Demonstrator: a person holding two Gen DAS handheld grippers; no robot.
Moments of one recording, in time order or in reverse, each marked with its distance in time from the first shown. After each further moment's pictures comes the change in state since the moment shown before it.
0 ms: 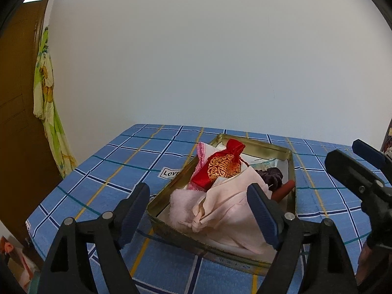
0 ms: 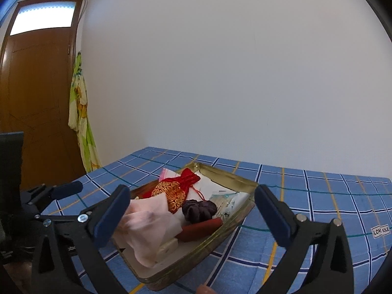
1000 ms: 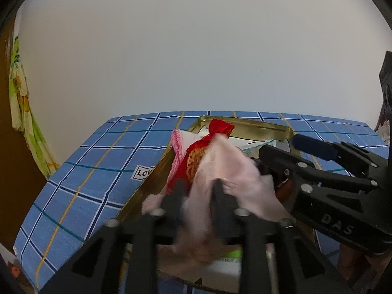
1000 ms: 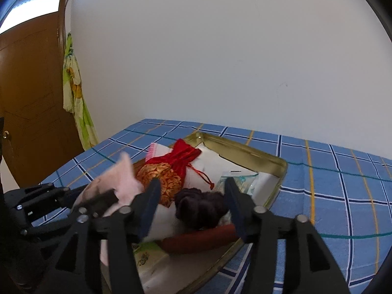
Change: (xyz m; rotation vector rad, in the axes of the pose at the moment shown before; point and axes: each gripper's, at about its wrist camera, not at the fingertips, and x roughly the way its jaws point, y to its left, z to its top) left arm 0.056 -0.023 -0.001 0.115 0.099 -0.064; right arm 0.096 -0.019 -0.020 0.043 0.177 0.053
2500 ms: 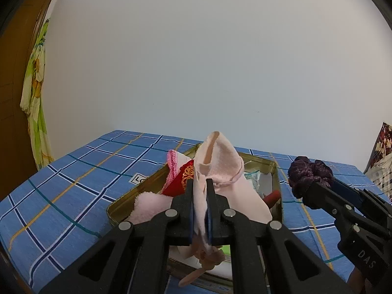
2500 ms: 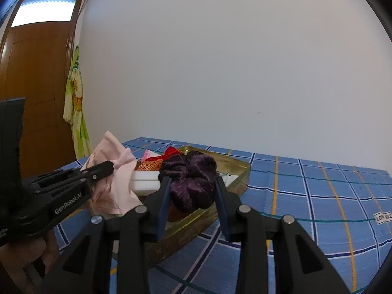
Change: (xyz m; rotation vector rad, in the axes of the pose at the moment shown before) left arm -0.032 0.006 -0.029 -0.167 -0.228 -0.048; right arm -0.086 0.004 -0.046 -0.052 -0.183 -0.076
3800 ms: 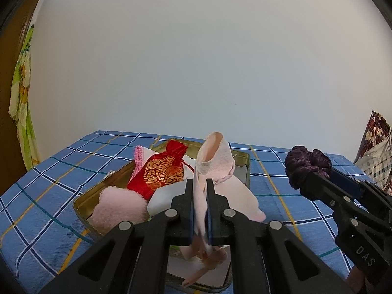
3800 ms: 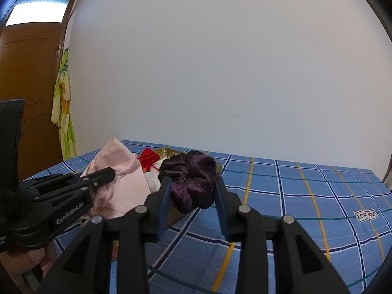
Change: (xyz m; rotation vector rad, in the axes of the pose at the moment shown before) left arm 0.024 -0.014 -0.011 0.045 0.024 -0.063; right arm -0.038 -0.033 -0.014 -0.004 -0.027 -0.100
